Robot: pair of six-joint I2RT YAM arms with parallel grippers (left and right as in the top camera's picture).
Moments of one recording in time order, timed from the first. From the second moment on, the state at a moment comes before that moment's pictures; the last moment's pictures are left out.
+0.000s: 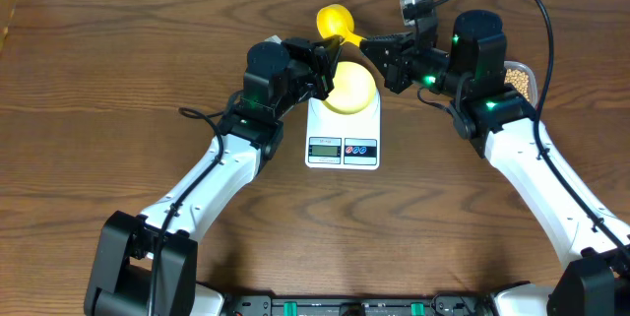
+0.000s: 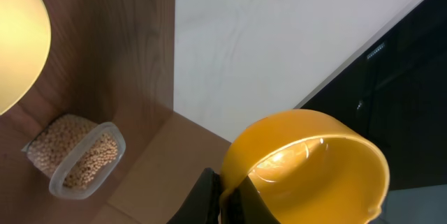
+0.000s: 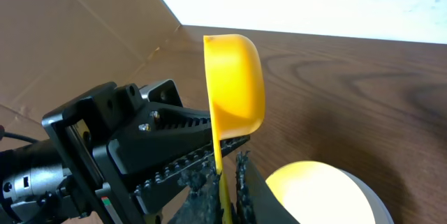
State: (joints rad) left arm -0.39 1.59 0.96 0.40 0.28 -1.96; right arm 0.30 1.53 1.14 0.04 -0.63 0.30
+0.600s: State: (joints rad) left arm -0.39 1.59 0.96 0.40 0.28 -1.97; right arm 0.30 1.53 1.14 0.05 -0.64 0.30
